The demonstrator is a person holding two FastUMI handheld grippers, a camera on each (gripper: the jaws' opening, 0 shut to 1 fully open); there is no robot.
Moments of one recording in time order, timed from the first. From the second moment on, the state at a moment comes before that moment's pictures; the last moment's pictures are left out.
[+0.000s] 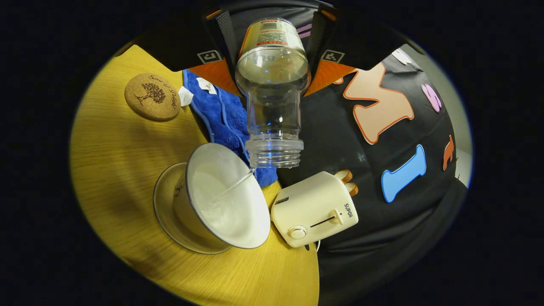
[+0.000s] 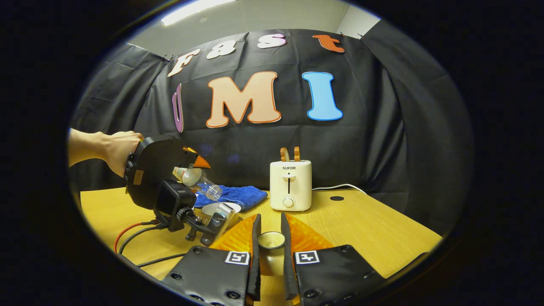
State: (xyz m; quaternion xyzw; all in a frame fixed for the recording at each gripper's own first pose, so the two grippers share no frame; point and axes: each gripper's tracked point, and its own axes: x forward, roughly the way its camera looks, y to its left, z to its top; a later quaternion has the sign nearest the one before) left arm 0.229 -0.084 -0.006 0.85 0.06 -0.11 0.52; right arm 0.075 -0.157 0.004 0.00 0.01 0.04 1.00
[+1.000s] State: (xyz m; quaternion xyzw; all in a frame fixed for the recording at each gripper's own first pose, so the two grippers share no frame) left arm 0.228 -0.073 -0.020 0.43 0.07 -0.16 0.88; right arm 0.077 -0.162 0.004 0.00 0.01 0.03 1.00
